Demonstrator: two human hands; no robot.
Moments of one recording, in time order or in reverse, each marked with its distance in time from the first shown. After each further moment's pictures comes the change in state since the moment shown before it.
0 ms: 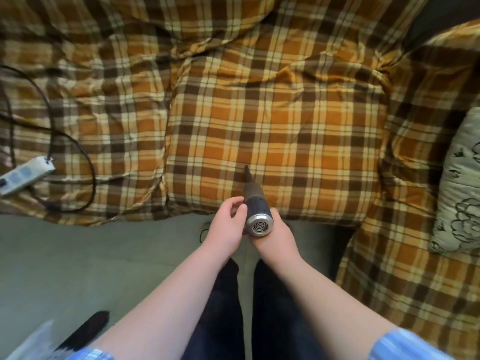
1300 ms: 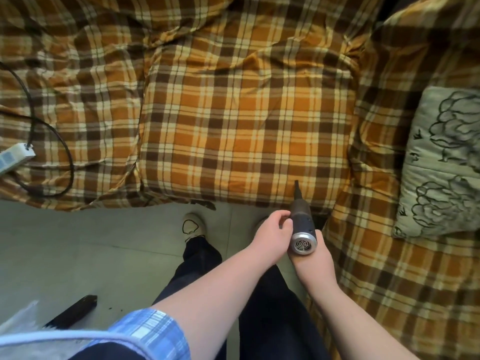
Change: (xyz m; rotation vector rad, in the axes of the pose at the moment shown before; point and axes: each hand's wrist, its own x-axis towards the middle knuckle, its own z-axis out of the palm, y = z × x) left_hand -0.053 -0.009 0.192 0.306 -0.198 0.019; right_hand -0.037 0.156 -0.119 0.117 0.209 0.127
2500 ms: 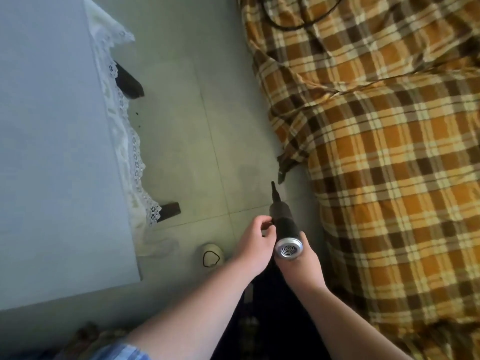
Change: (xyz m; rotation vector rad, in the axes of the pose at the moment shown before) left_hand -0.062 -0.249 -0.011 -1.058 0.747 -0.257; right_hand -0.033 0.020 0.171 -0.925 -0.634 -0.511
